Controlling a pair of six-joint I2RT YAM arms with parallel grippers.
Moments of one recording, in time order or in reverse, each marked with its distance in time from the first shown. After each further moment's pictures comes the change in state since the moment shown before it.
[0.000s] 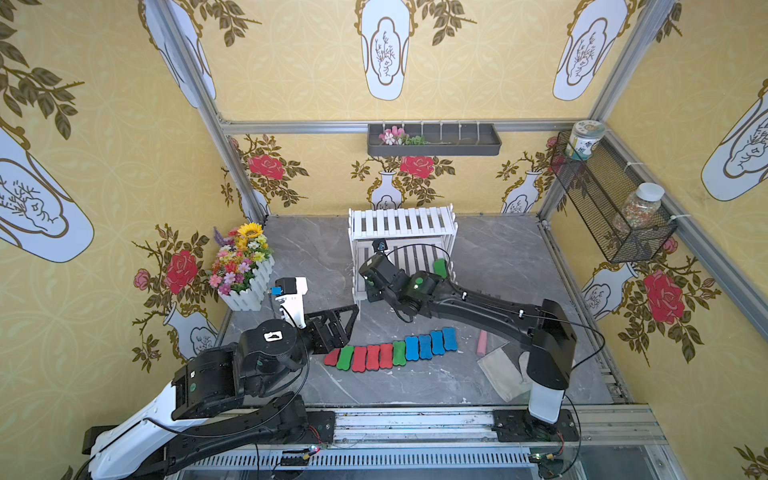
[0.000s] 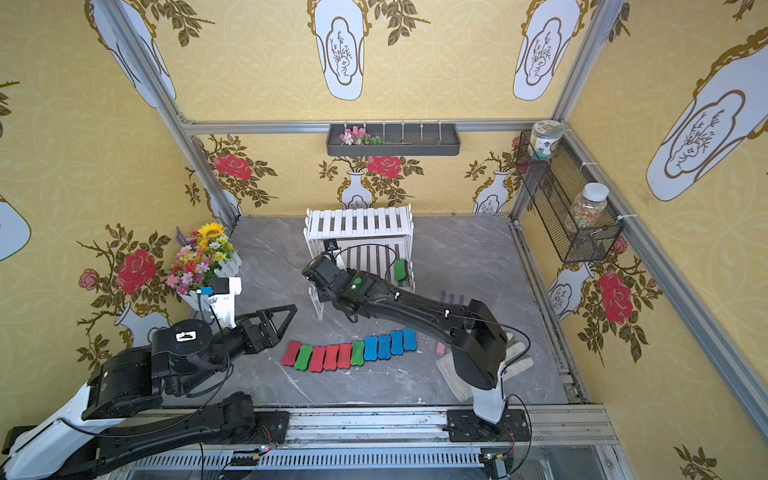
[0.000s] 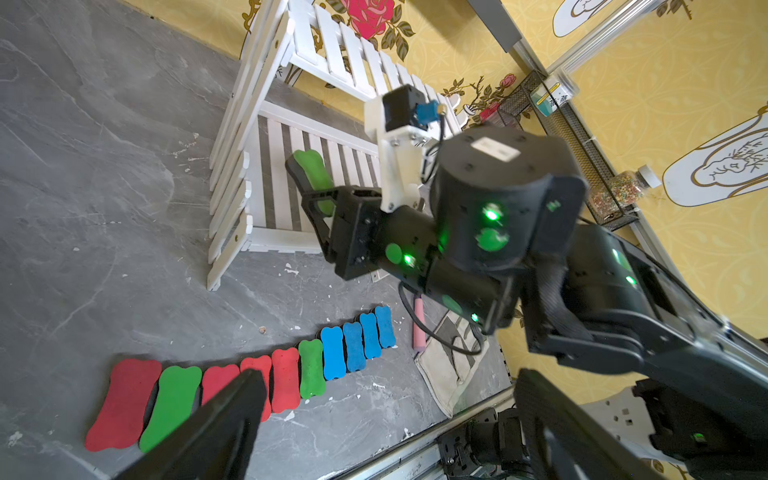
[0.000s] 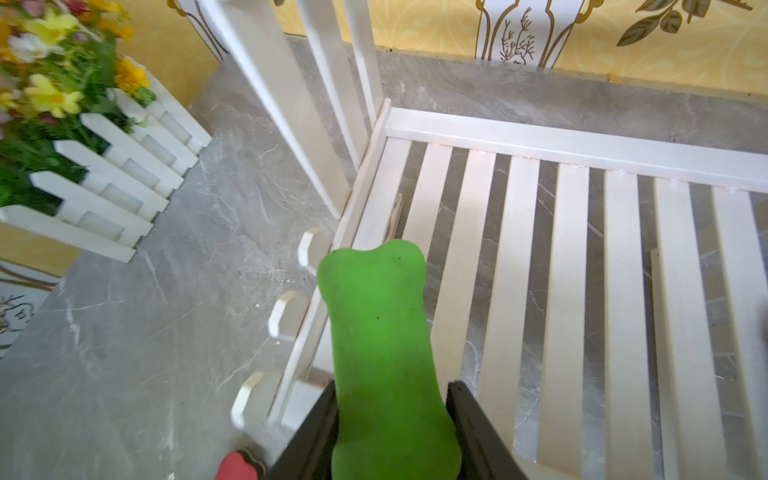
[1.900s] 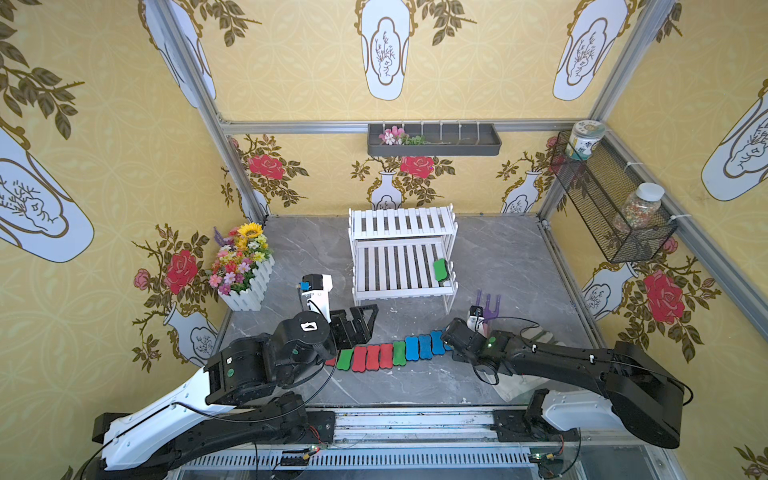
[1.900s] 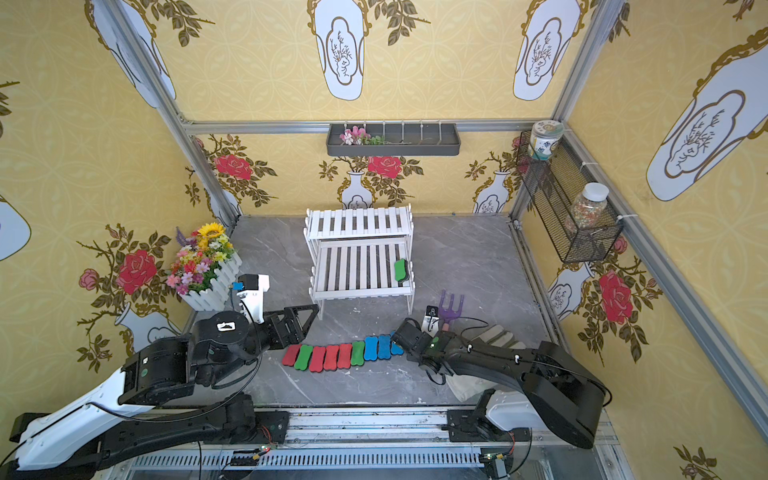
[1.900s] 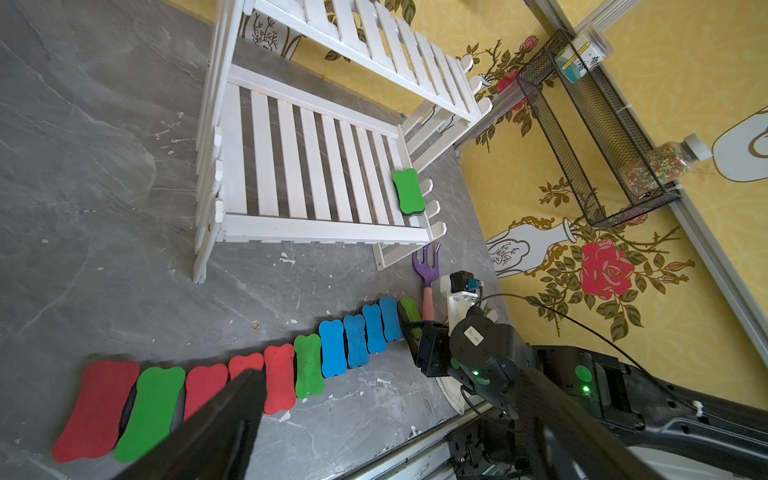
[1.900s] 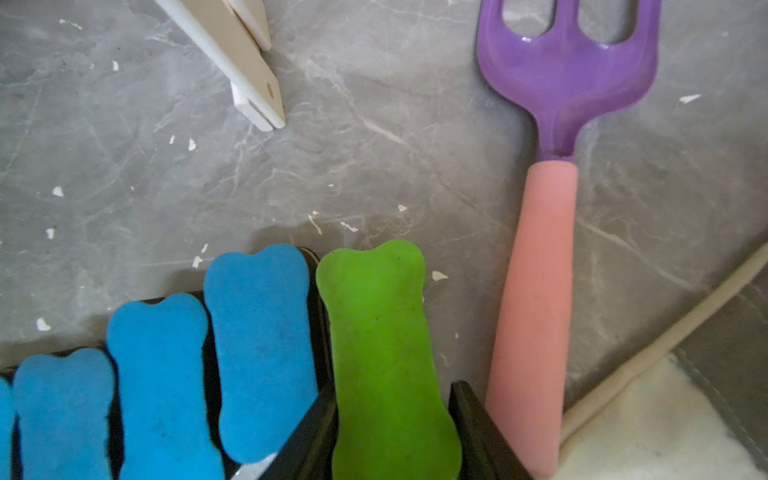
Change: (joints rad) left arm 0.000 0.123 -0.027 0.079 0.026 0.001; right arm -0.135 -0.520 -1.023 0.021 -0.026 0.460
